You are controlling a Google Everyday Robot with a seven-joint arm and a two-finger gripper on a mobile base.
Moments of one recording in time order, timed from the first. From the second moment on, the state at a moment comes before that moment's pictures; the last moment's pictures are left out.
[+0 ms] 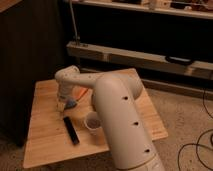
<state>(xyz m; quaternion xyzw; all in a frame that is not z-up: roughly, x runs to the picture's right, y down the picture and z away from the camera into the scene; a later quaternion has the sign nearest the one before) -0.274 0.097 0.911 -0.37 -0.13 0.12 0.91</state>
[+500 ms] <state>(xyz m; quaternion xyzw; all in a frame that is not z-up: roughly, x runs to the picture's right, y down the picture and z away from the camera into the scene) -0.268 0.096 0.912 -0.38 -0.12 0.12 0.91</state>
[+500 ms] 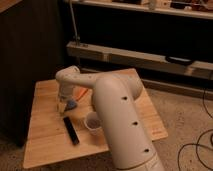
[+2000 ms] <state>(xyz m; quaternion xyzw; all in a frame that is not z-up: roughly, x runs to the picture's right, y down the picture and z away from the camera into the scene) -0.292 0.094 0.861 -0.37 -0.17 0.09 0.91</state>
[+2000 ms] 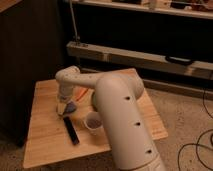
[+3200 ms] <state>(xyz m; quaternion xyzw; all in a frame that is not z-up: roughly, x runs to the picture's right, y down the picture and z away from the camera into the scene) -0.371 0.150 0.807 -0.41 -0.24 0.02 0.88</state>
